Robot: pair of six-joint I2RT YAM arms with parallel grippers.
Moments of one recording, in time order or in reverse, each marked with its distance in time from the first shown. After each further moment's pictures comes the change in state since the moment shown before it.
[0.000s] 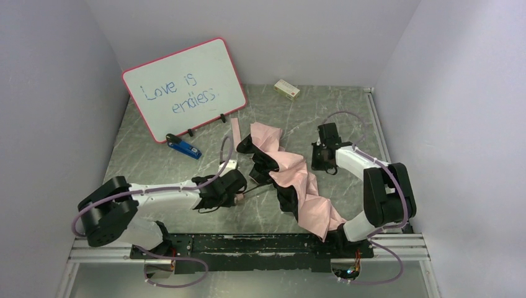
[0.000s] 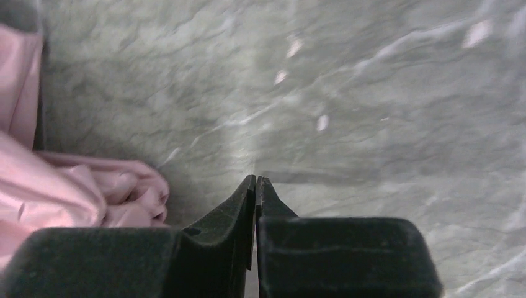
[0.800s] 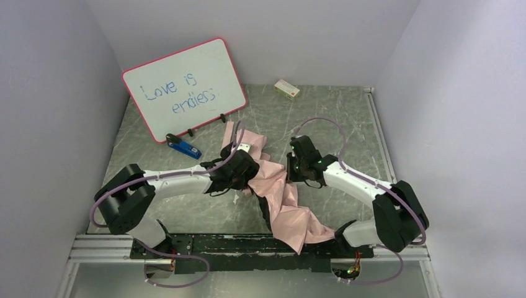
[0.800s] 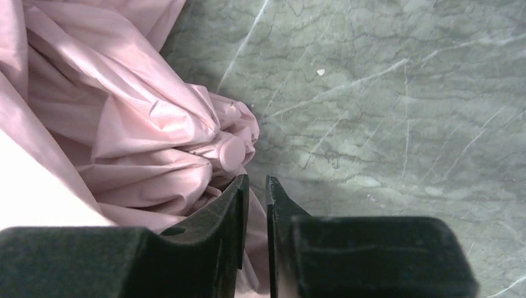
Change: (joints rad) left arm 0.099 0.179 0.190 0.140 0.061 0.232; right arm 0.404 -0.181 -0.072 -0.007 0.008 0.203
